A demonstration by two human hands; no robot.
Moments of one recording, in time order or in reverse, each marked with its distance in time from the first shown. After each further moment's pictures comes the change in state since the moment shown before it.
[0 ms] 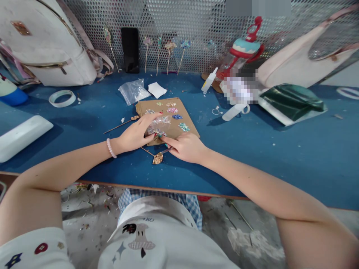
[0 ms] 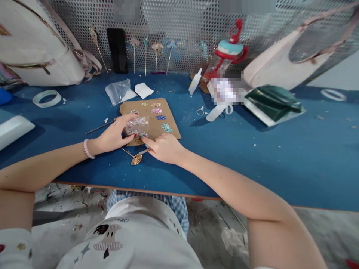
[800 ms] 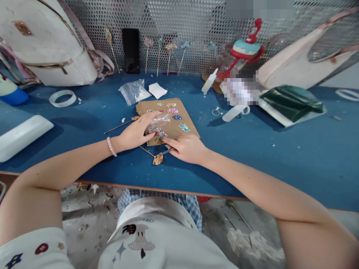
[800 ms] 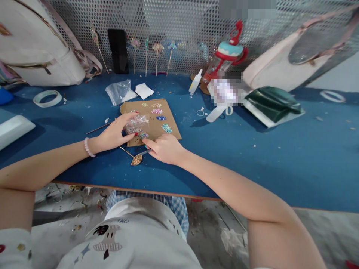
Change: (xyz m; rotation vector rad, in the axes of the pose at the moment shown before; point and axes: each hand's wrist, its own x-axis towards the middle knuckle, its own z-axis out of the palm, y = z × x) left_hand 0.004 -0.001 -0.003 -0.008 -0.027 -0.045; right_hand -0.002 0.001 0.004 -0.040 0.061 -0.019
